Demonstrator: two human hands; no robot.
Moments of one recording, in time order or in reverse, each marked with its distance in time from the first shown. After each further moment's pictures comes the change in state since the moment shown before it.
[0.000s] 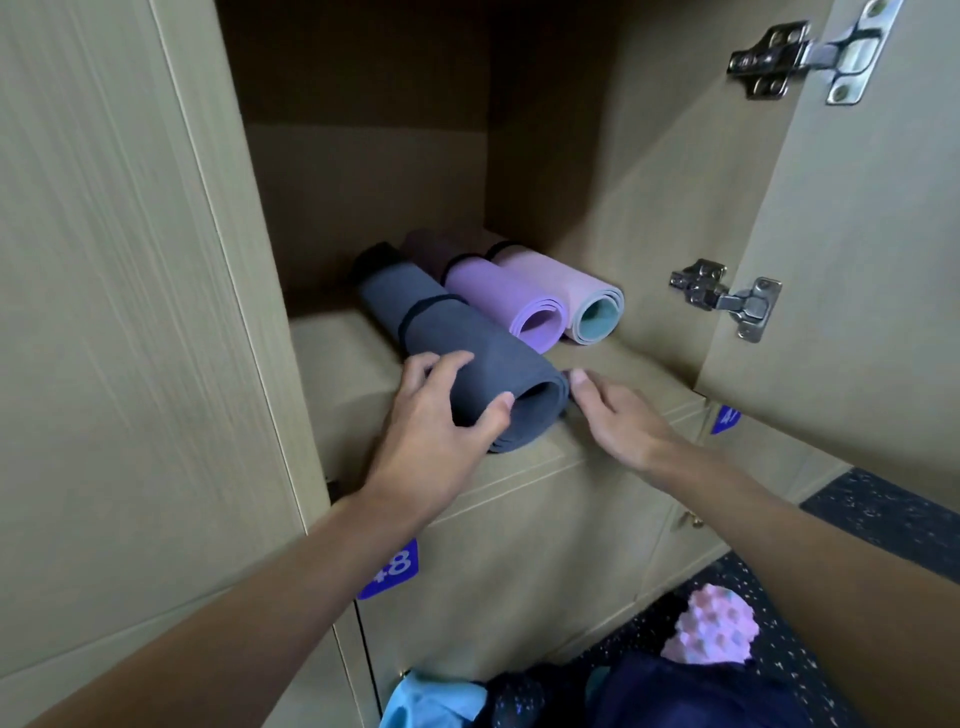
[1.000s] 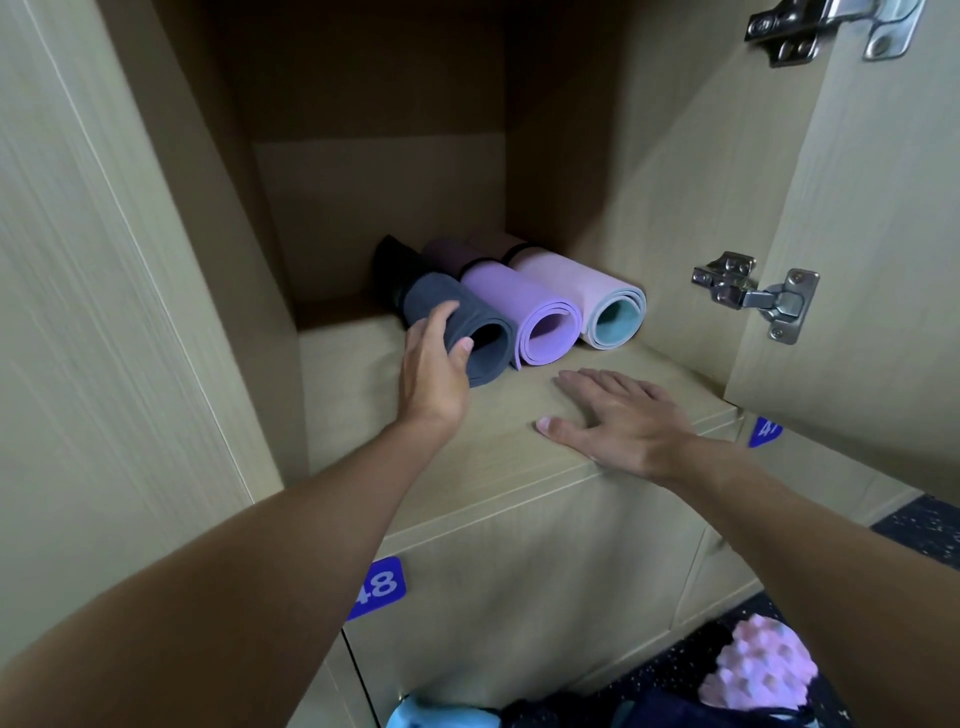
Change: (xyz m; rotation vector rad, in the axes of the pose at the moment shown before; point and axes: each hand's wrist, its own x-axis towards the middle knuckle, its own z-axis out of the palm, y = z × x) left_hand 0.089 -0.031 0.040 0.062 0.159 -0.054; right_hand 0.028 0.018 -0.001 -0.449 -0.173 -0.059
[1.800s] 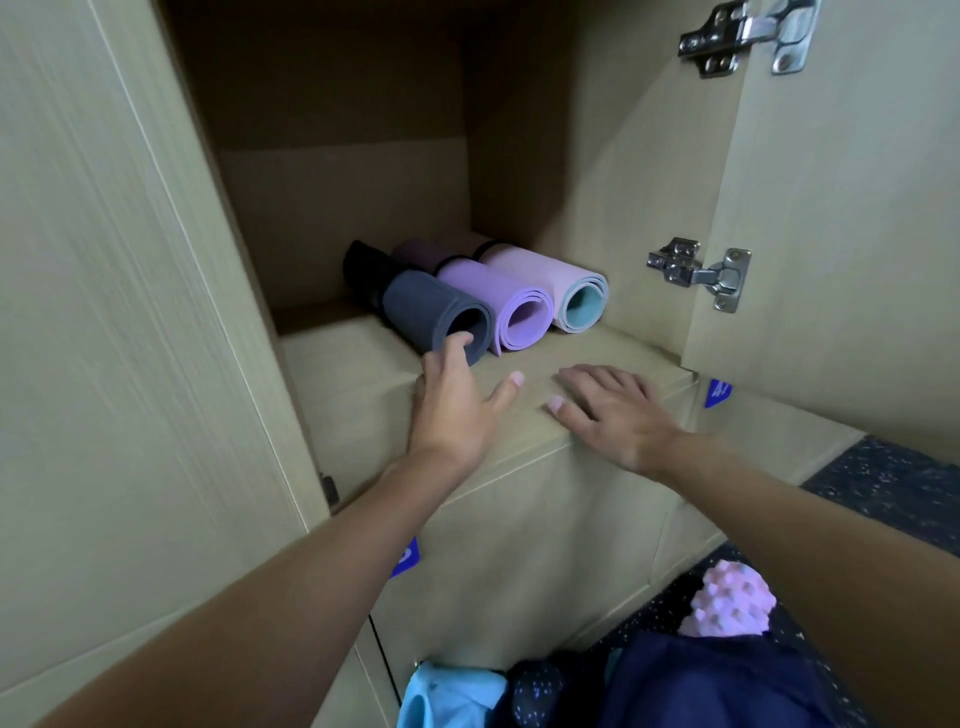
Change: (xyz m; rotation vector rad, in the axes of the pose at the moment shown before) left_hand -0.062 0.020 -0.011 0.049 -0.204 0.011; right_hand -0.032 -0.004 0.011 0.097 0.127 0.042
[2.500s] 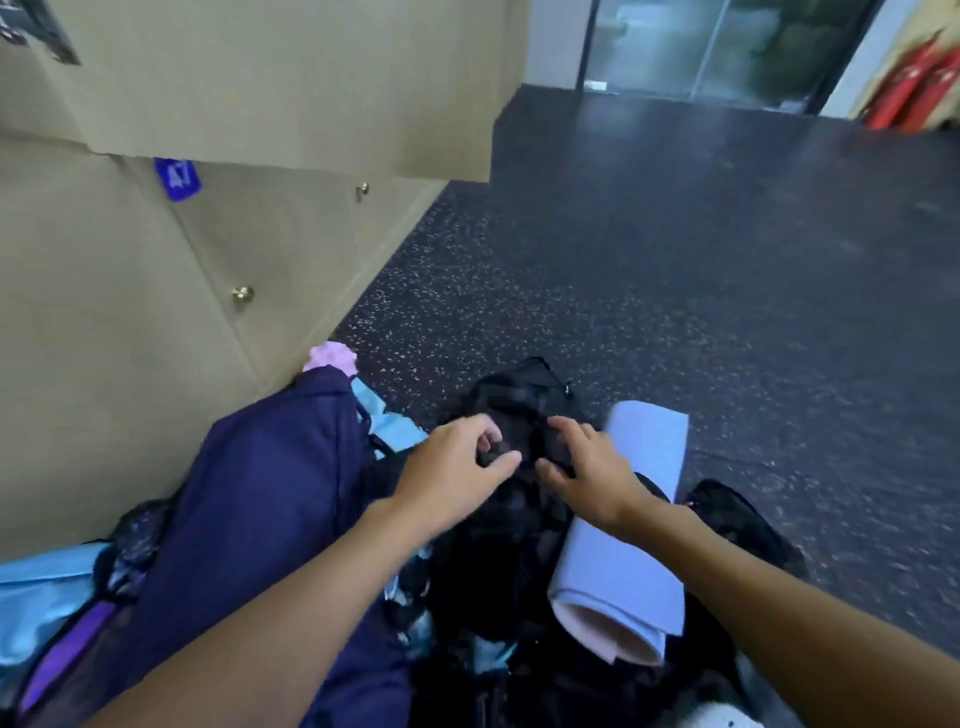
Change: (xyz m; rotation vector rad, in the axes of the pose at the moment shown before) left_hand -0.390 0.134 0.199 -0.081 -1.047 0.409; right_hand -0.524 0.151 0.036 0.111 0.070 0.956
